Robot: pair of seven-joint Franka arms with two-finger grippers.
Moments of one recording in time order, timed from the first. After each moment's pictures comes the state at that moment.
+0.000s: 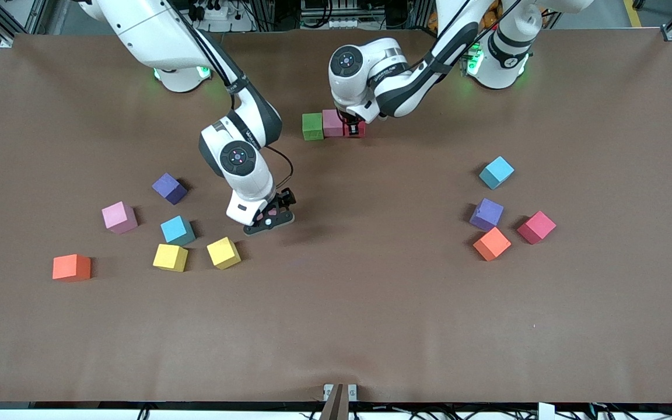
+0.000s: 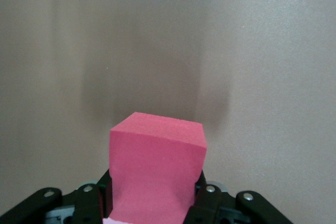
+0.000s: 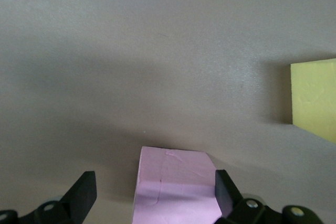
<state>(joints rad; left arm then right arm) -0.43 0.47 -0.66 -2.13 0.17 2.36 -2.87 0.49 0.51 0.09 -1.93 -0.08 2.42 0.28</state>
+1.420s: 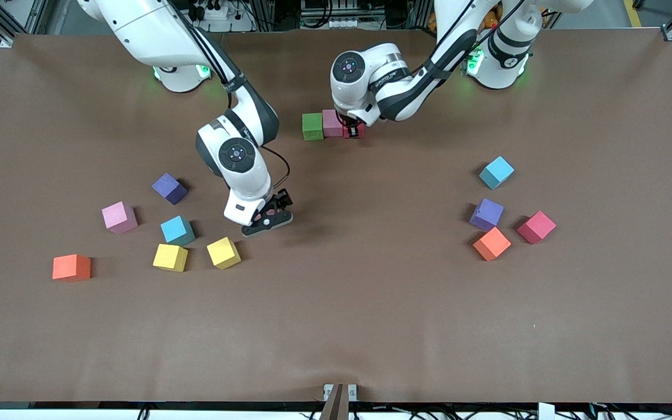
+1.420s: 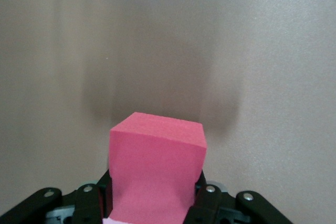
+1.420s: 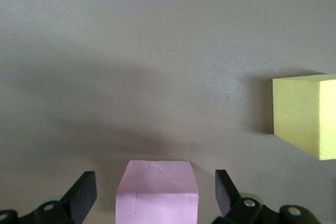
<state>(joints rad) -0.44 0.50 -0.65 -2.14 0.16 2.41 -2.89 0.49 0.50 0.08 -1.92 -0.12 2.42 0.26</state>
